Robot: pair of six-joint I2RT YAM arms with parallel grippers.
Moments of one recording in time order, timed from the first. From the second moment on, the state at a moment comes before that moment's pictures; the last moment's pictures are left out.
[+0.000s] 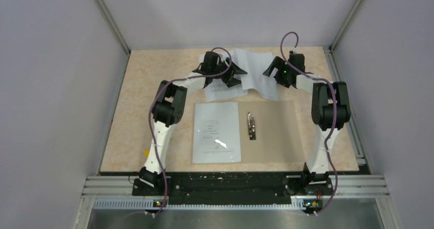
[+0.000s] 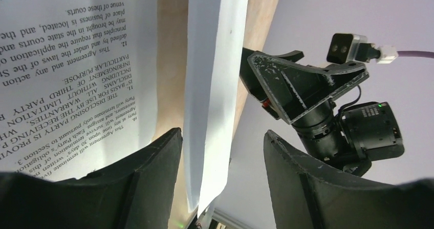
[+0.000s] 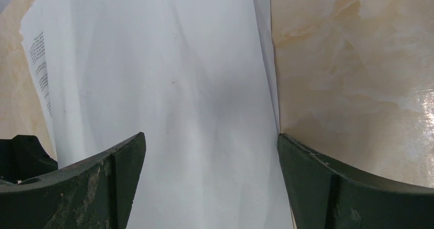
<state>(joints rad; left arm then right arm) -0.42 2.40 1.81 0.06 0.64 -1.27 0.07 2.05 1.34 0.02 -0.24 0.57</state>
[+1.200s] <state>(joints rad) -0.43 2.41 1.94 -0.11 0.57 -1.17 0.07 2.05 1.34 0.01 -0.28 0.56</state>
